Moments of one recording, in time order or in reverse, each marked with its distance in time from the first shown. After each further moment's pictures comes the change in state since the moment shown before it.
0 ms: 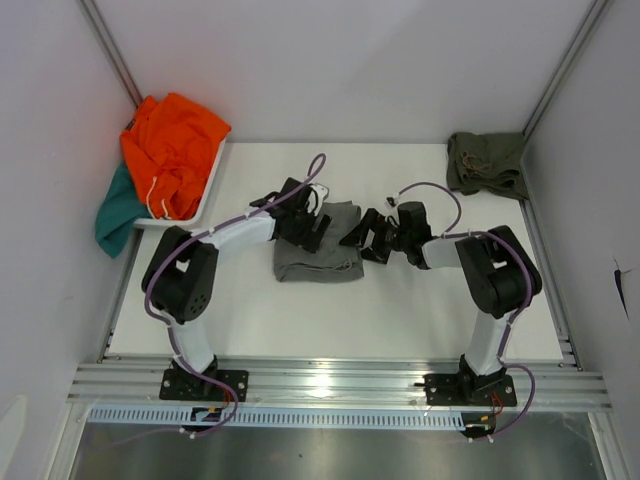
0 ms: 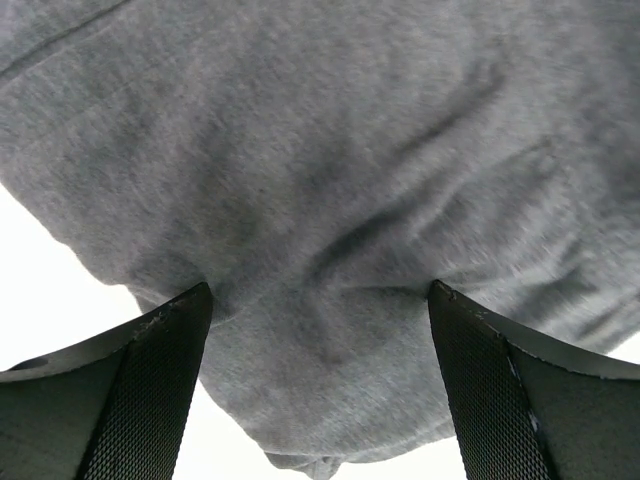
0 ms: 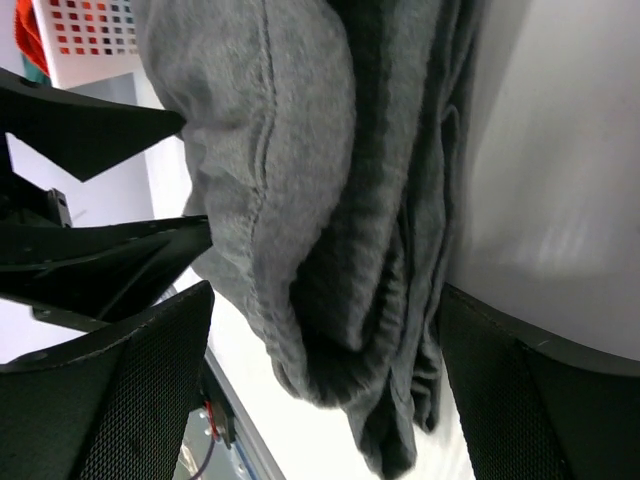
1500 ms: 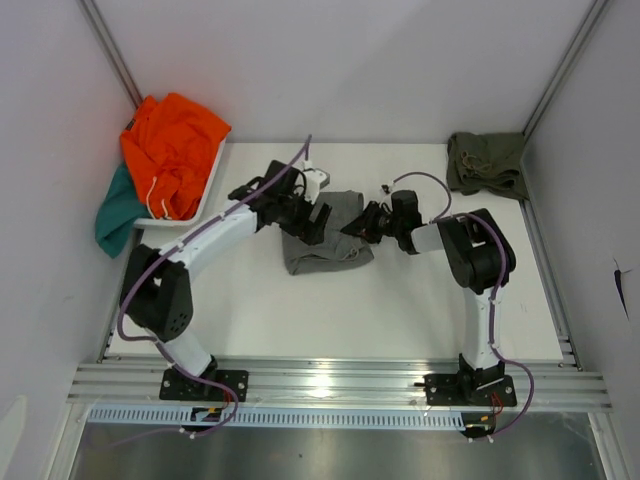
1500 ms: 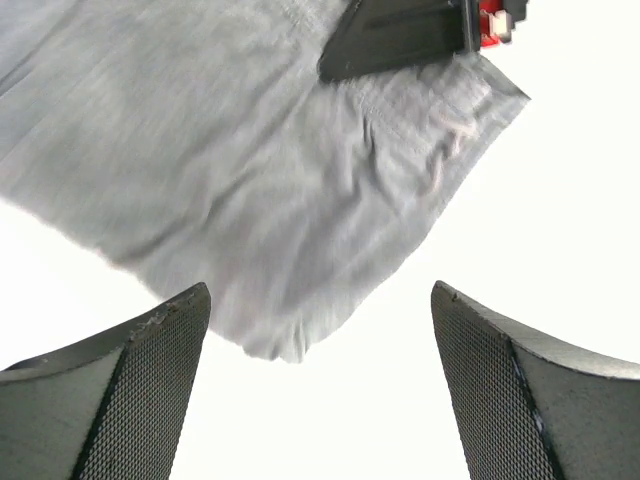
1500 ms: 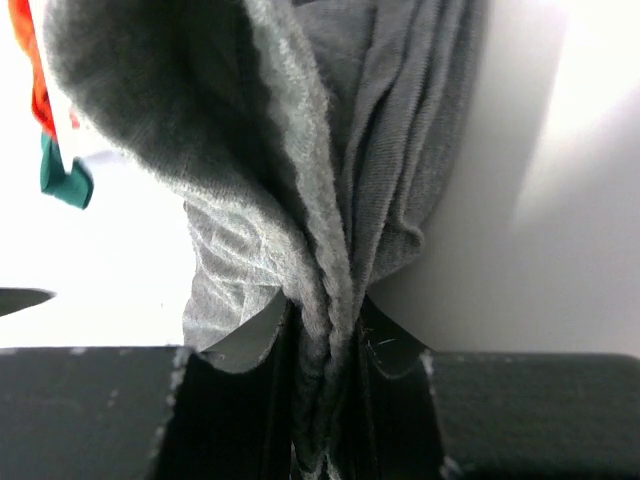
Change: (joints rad) left arm 0.004 -0.121 0.077 -0.151 0.212 0.056; right arm -0.014 0.257 0.206 0.143 -0.020 0.060
